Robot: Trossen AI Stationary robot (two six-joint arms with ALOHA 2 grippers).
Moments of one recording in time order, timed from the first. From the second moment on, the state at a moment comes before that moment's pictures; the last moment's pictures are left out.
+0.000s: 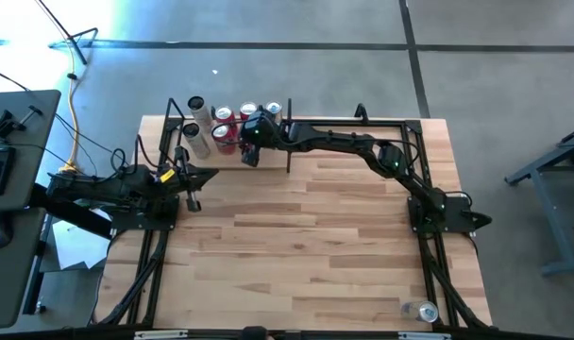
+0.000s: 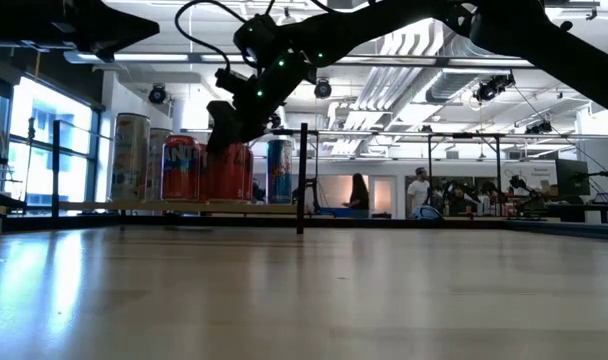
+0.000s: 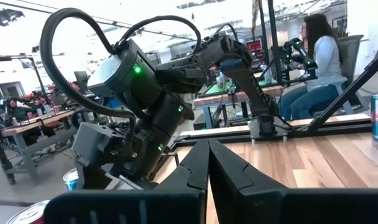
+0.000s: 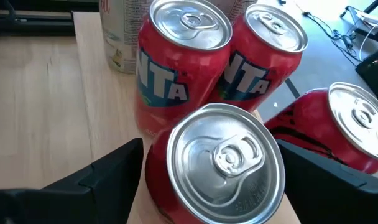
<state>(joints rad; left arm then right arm) -0.10 0.21 0.21 0.16 -0.38 0.26 -0.27 2.38 2.18 -0.41 0.21 -0.19</state>
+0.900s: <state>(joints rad) -0.10 0.21 0.21 0.15 -0.38 0.26 -0.25 2.37 2.18 -0.37 0.30 -0.34</state>
